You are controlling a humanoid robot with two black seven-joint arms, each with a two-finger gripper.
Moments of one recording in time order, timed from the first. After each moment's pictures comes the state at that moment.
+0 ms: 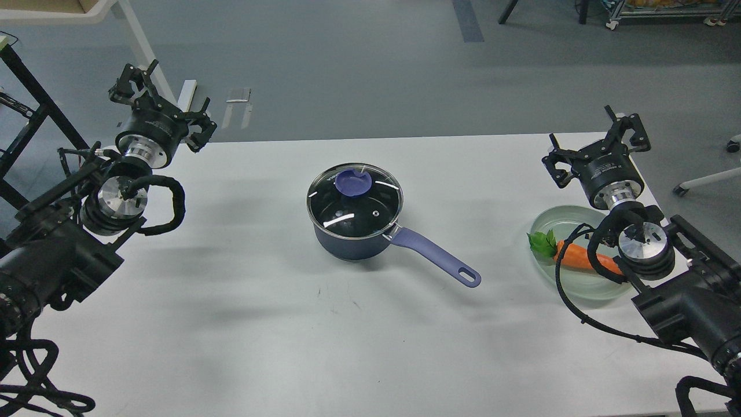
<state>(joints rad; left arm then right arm) -0.80 0.38 -0.65 -0.70 -0.33 -0.20 -0.32 0.59 -0.27 0.98 0.76 0.18 0.25 0.22</state>
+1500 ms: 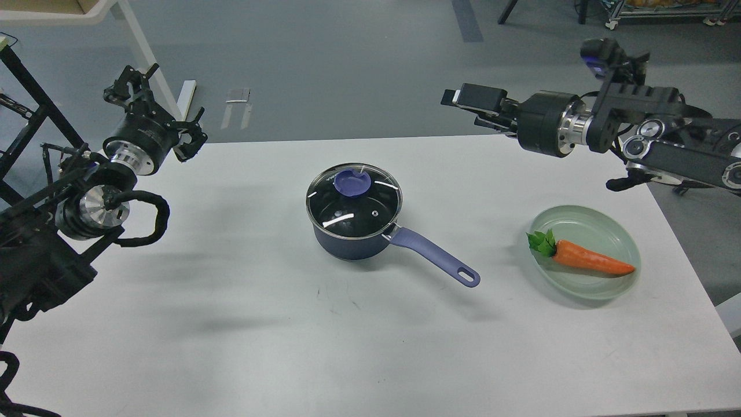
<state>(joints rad) -0.79 0.50 -0.56 -0.81 -0.23 -0.19 -0.32 1.53 -0.59 -0.39 1.28 -0.74 0.10 0.23</state>
